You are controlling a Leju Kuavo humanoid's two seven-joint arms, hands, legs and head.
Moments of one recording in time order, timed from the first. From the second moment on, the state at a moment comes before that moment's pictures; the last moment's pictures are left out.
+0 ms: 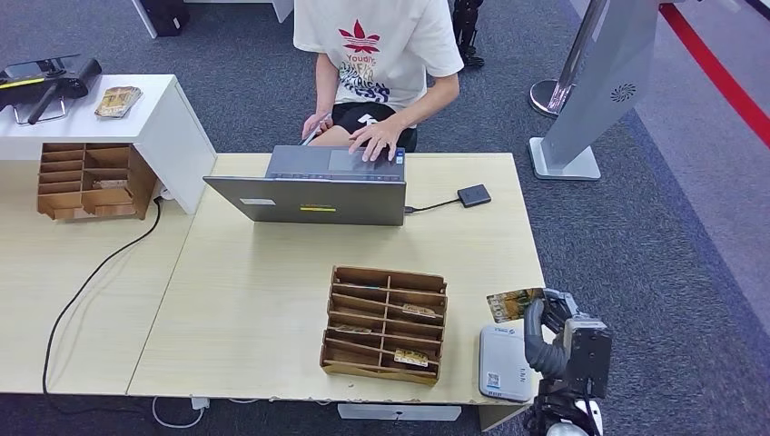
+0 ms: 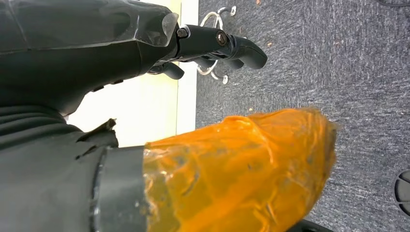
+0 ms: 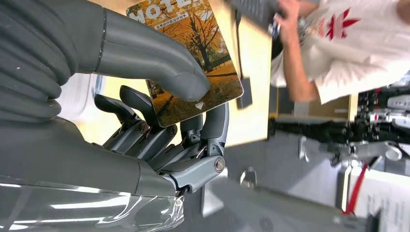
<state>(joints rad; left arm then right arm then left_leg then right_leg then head) -0.12 -0.10 -1.54 -0.10 1.36 0.35 0.41 0.12 0.09 0.10 -1.57 0.12 -0.35 -0.30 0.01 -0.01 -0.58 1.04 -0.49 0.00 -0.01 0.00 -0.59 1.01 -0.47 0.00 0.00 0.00</state>
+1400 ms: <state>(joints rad) -0.12 -0.10 -1.54 -0.10 1.39 0.35 0.42 0.12 0.02 0.15 -1.43 0.92 -0.48 0.07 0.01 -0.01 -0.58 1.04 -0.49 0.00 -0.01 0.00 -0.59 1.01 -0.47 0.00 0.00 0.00</state>
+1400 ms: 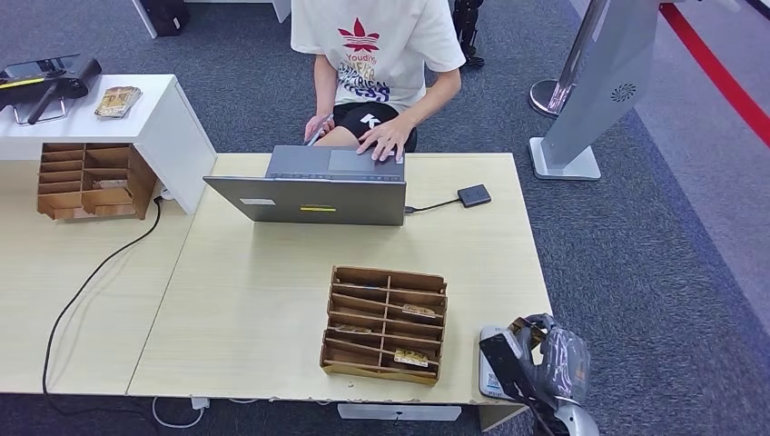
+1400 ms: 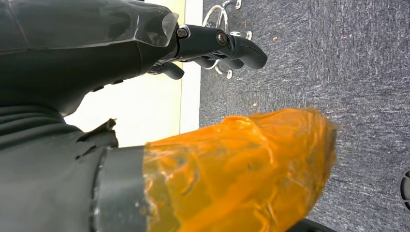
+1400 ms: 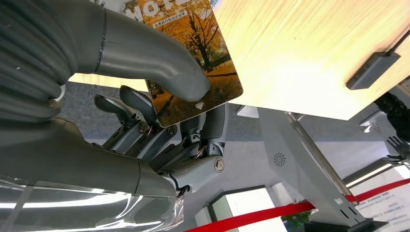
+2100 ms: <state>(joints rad) -0.13 -0.10 -1.54 -0.10 1.38 0.35 0.42 0.07 0.02 0.14 -1.29 0.95 -0.47 0.11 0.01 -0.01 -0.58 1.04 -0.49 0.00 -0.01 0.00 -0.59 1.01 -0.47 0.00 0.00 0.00</state>
